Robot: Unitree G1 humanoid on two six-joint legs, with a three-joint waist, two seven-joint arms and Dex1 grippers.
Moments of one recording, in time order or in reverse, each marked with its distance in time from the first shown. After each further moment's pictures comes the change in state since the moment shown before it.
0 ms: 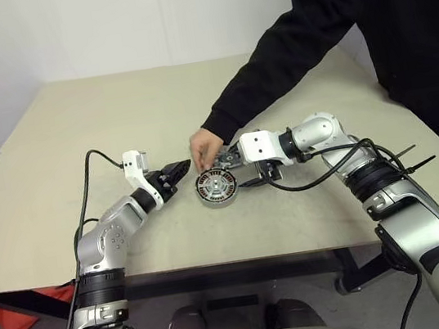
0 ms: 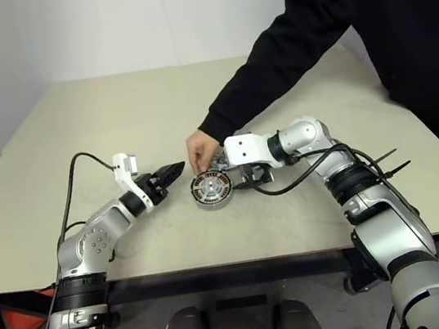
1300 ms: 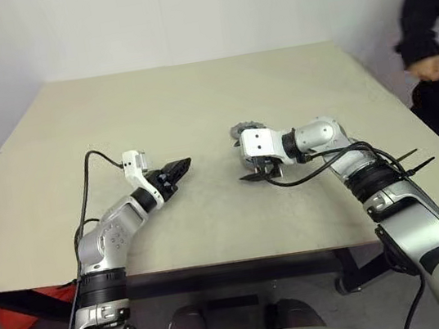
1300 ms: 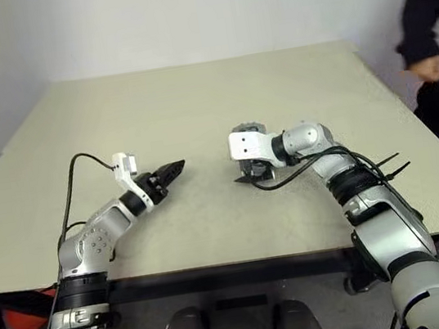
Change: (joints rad) left arm -0.011 -0.038 0.043 0.000 -0.070 0.026 -0.001; right arm -0.017 -0.004 -0.004 0.148 -0.088 0.021 -0.213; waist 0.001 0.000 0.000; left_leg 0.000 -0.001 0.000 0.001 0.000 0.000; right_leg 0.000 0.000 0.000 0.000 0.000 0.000
